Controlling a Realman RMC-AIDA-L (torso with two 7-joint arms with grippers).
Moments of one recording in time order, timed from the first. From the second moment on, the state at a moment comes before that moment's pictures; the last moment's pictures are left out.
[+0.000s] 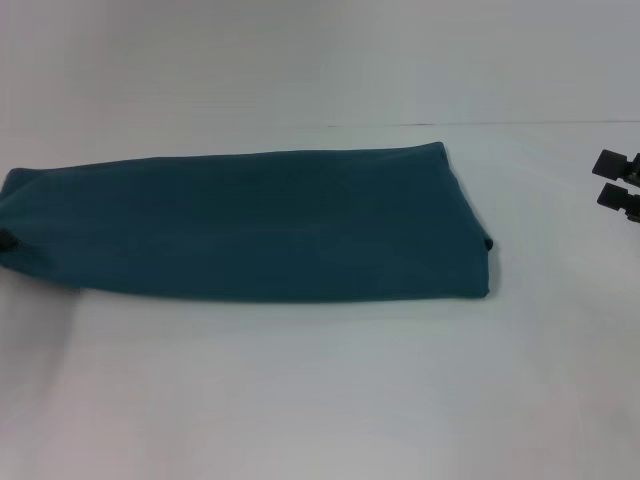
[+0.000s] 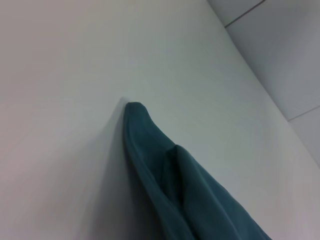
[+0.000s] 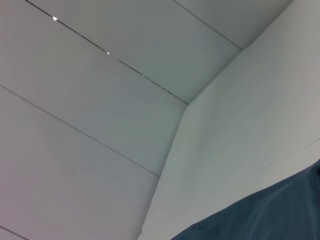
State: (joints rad) left arm -0.47 -2.01 0.27 0.69 2.22 1.18 -2.37; right arm 0.46 1.93 -0.46 -0.54 -1.85 -1.57 2.11
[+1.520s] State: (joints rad) left arm -0.78 -2.17 0.62 0.66 1.91 1.30 -2.23; right arm 0.45 1.94 -0.45 -0.53 -1.85 -1.57 2.09
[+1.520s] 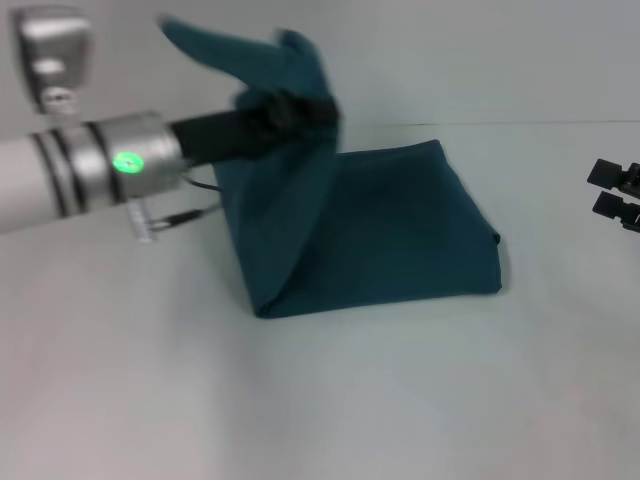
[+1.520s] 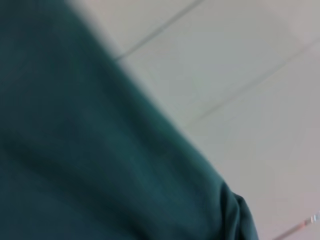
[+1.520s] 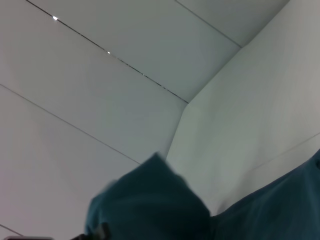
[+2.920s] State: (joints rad) left arm -0.77 -2.17 1.10 0.54 1.45 1.07 -1.97; right arm 0.44 1.94 -0.46 -0.52 -1.85 -1.55 2.09
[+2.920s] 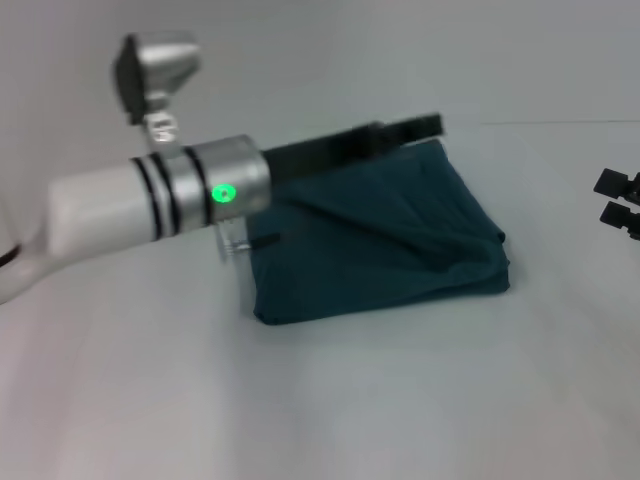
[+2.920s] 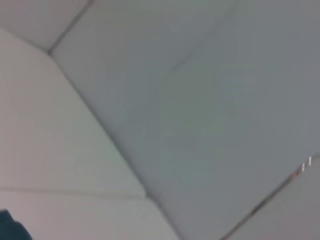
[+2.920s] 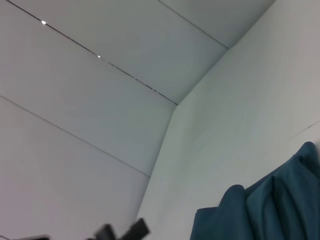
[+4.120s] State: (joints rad) left arm -0.55 -2.14 0.97 0.65 1.64 1.13 -2.38; right arm 0.63 1.94 -0.63 -0.73 -2.13 -1.48 2.09
